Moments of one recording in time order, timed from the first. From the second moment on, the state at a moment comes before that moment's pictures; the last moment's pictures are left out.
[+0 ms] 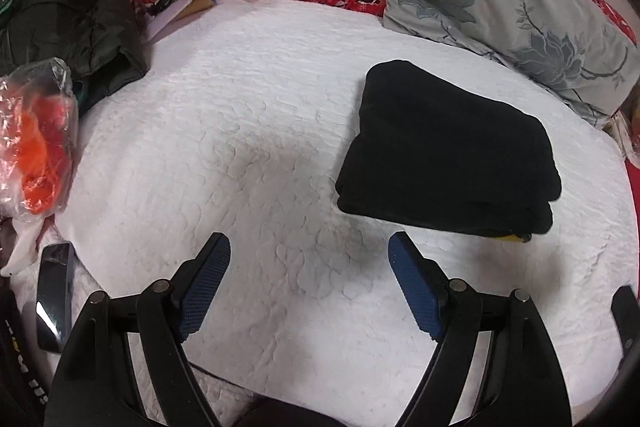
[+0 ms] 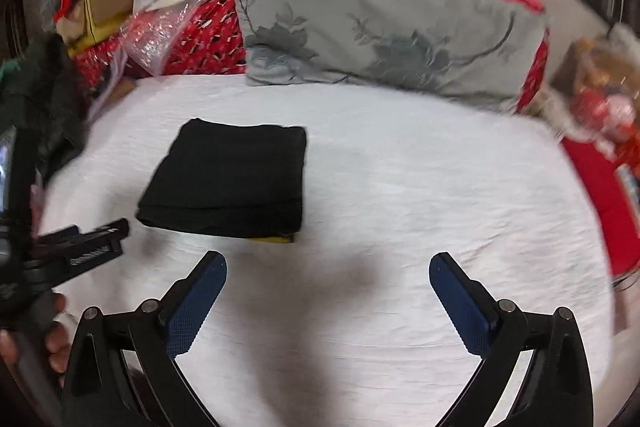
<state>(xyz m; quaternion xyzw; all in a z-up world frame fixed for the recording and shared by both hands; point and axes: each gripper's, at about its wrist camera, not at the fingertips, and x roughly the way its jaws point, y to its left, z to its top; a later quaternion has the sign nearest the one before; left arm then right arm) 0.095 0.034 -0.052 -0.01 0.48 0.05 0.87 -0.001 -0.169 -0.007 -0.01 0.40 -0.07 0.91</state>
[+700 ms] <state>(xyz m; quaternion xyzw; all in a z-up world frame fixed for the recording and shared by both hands) 0.057 0.002 -0.042 0.06 0.44 0.04 0.89 -0.027 -0.189 -0.006 0.06 0.39 -0.04 0.92</state>
